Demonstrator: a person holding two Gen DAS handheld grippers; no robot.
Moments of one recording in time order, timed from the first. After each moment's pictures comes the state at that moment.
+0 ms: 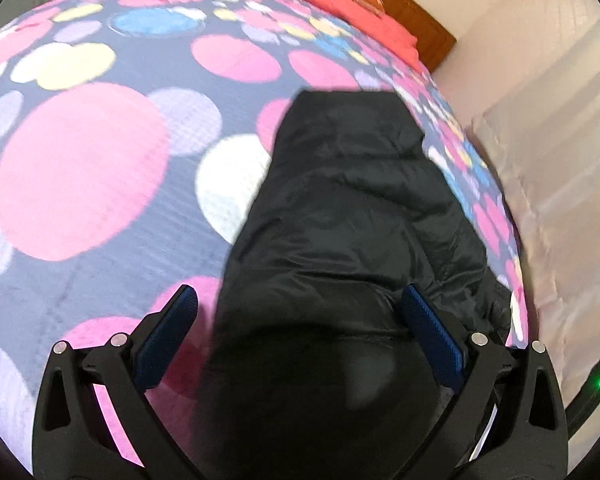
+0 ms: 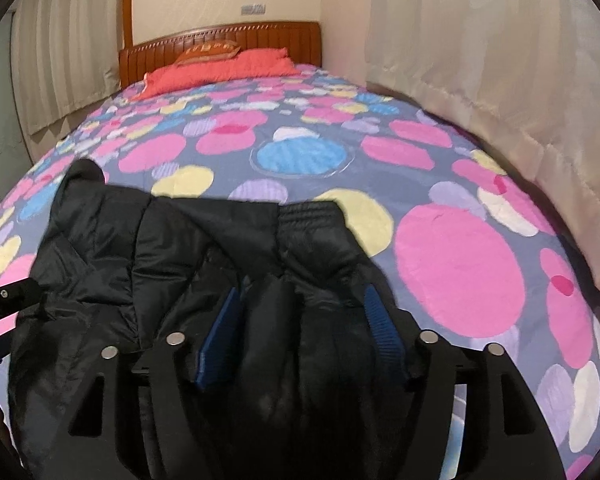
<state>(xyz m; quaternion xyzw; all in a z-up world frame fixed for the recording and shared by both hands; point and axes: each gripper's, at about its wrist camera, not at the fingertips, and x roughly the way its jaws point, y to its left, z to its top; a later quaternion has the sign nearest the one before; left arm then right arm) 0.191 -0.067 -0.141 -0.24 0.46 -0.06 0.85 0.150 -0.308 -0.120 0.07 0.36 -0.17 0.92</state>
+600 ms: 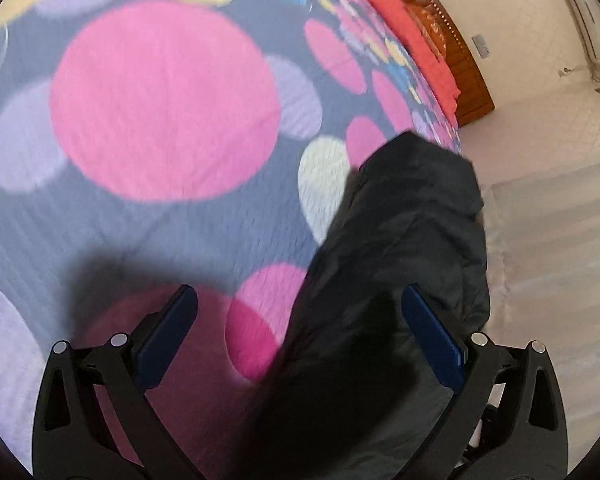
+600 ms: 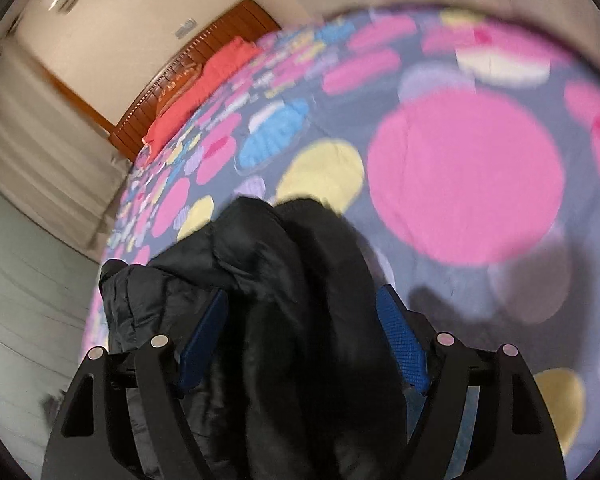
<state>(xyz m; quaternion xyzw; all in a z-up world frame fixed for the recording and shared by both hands) 0.171 0.010 -0.184 -0.42 0.48 -0.05 0.77 0.133 -0.413 -0.161 0.39 0.38 -0.08 0.84</state>
